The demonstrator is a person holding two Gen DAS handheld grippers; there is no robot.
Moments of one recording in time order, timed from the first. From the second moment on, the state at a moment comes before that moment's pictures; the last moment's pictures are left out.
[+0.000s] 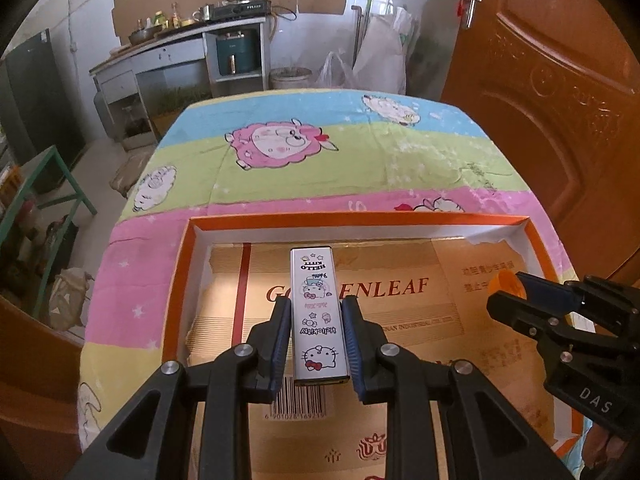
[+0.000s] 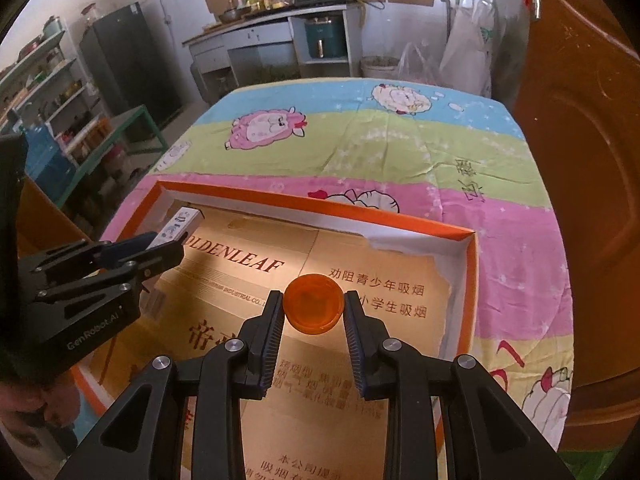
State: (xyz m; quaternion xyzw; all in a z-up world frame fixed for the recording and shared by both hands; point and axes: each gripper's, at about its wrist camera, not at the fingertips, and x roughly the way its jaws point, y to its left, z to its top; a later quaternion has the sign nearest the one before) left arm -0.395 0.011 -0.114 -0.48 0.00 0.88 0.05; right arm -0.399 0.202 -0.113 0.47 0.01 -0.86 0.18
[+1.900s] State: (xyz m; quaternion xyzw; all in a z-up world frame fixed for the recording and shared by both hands) left arm -0.320 -0.001 -0.068 -0.41 -0.02 0.91 0.08; right arm -0.277 0.230 -0.019 0.38 -0.03 -0.92 0.07
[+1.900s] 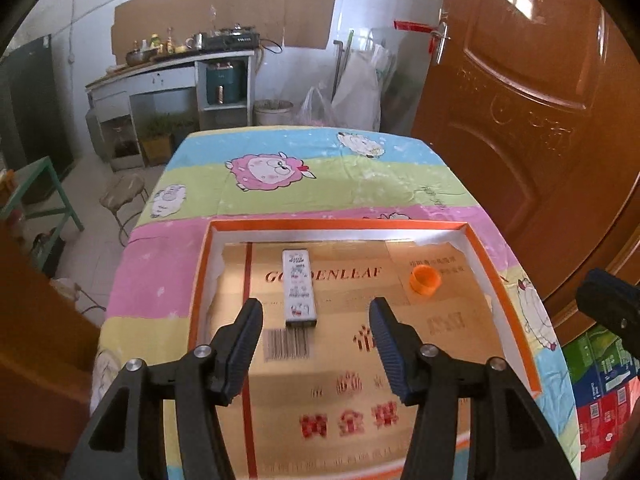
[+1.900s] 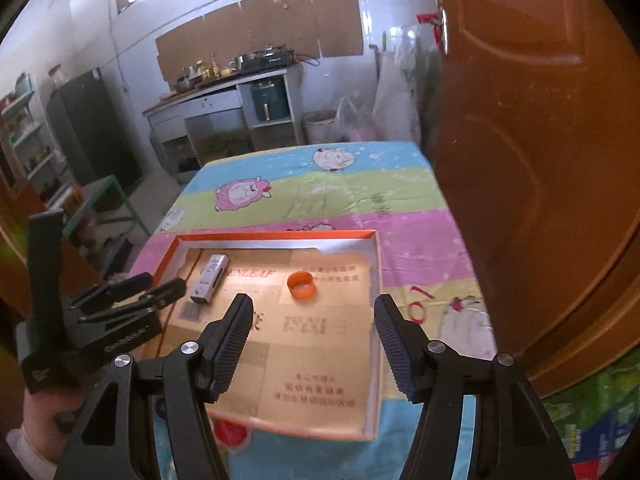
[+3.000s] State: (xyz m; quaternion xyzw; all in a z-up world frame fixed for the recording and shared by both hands) left arm -0.108 -0.033 -0.044 -0.35 -0.07 0.93 0.11; right arm -0.096 0.207 -0.030 0.35 -0.04 -0.93 0.09
